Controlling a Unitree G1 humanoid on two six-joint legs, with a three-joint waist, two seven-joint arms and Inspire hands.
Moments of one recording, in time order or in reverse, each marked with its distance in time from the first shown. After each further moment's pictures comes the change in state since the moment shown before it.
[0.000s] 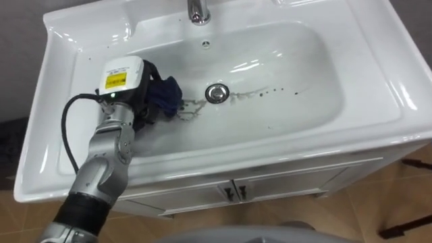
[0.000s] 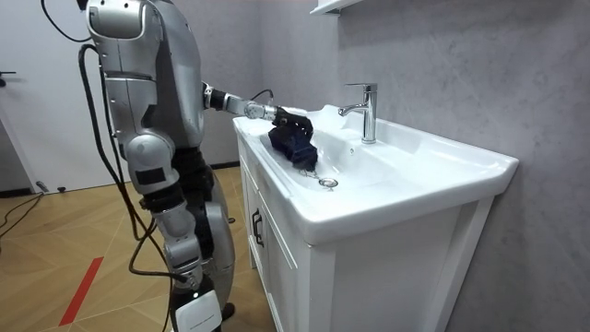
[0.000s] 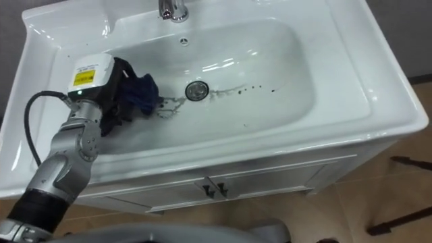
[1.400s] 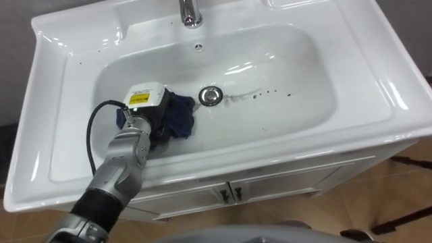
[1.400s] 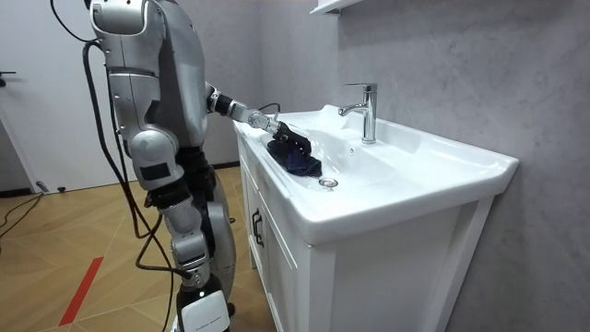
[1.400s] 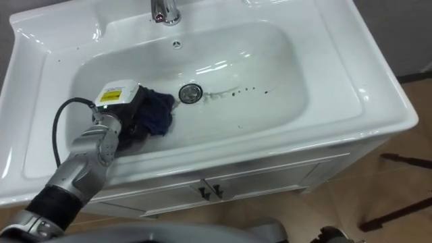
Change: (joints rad) left arm -0.042 -0.027 -0.110 0.116 -0.009 0.052 -0.122; right arm -0.028 -0.001 0.019 -0.033 0.077 0.041 -0.063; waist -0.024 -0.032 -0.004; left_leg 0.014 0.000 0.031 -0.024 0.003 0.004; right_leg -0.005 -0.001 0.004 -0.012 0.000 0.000
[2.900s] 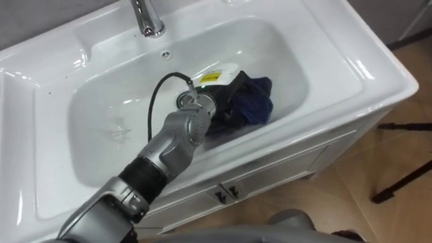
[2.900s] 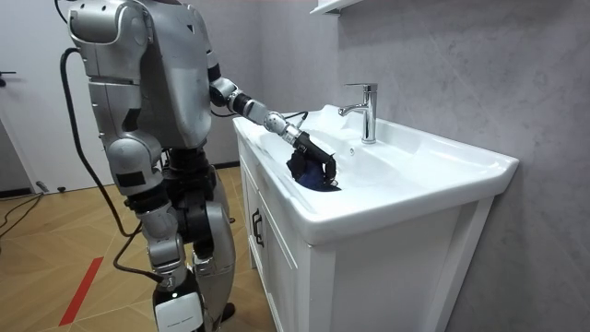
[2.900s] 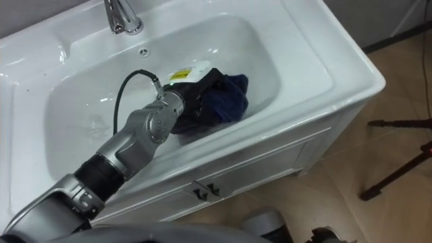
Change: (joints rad) left arm -0.246 -0.183 -0.229 0.035 -0.280 -0.054 -0.066; right arm 0.008 0.011 0.039 0.014 0.001 -0.029 0.022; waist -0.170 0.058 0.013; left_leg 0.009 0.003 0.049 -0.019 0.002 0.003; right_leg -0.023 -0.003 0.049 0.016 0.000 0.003
